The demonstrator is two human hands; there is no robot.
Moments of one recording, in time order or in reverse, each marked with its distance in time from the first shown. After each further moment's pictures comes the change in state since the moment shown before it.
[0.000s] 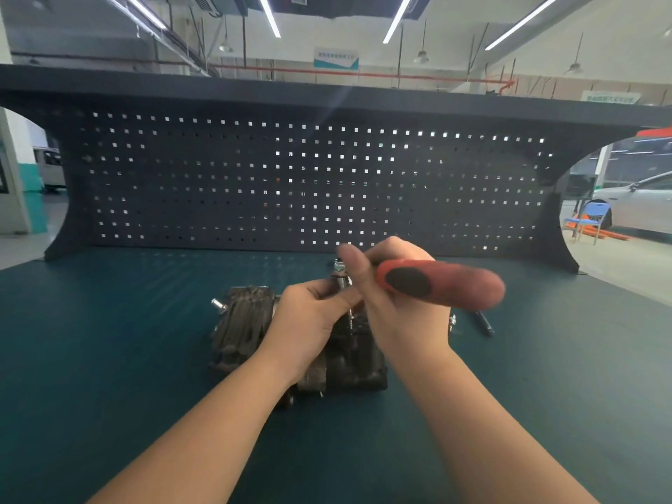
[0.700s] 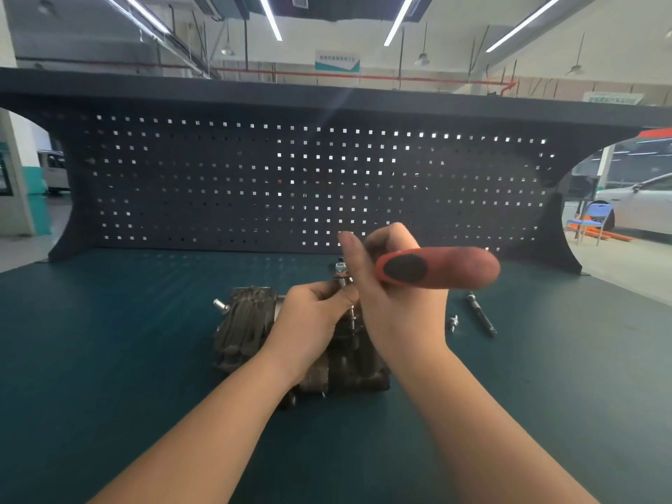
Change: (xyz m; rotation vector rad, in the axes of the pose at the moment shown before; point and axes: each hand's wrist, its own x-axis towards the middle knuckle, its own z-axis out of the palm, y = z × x) left_hand -0.001 0.003 0.002 0.068 0.047 -0.050; right_hand 0.000 -0.010 0.004 0.080 -0.028 0.108
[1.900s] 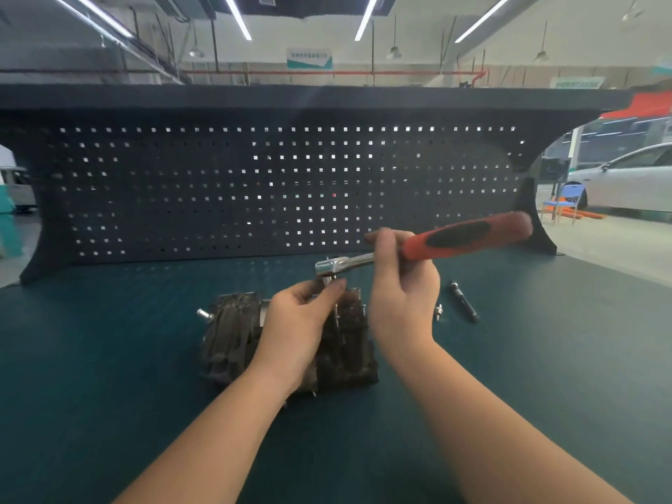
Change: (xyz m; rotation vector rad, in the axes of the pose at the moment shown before) left_hand -0.007 0.004 0.011 -0.043 0.072 0.033; right_hand -0.003 0.026 -0.003 0.225 0.255 0.129
